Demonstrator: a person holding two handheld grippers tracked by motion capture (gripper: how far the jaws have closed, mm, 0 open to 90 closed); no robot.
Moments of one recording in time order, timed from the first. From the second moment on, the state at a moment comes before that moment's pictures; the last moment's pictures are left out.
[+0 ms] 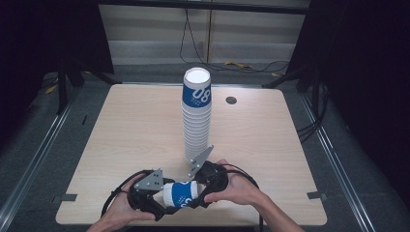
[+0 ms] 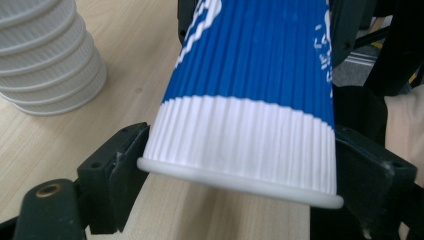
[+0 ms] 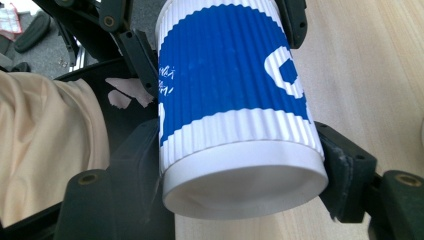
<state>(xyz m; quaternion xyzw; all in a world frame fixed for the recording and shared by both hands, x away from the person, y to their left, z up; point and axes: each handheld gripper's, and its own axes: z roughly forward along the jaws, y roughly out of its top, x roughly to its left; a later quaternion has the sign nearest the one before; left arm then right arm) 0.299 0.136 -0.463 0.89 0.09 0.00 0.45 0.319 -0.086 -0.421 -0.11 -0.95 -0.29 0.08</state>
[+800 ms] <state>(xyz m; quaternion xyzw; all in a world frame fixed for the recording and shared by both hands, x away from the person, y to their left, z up) 0.310 0.175 -0.444 0.79 0.16 0.01 0.59 0.313 -0.115 -0.432 -0.17 -0.90 -0.40 0.05</state>
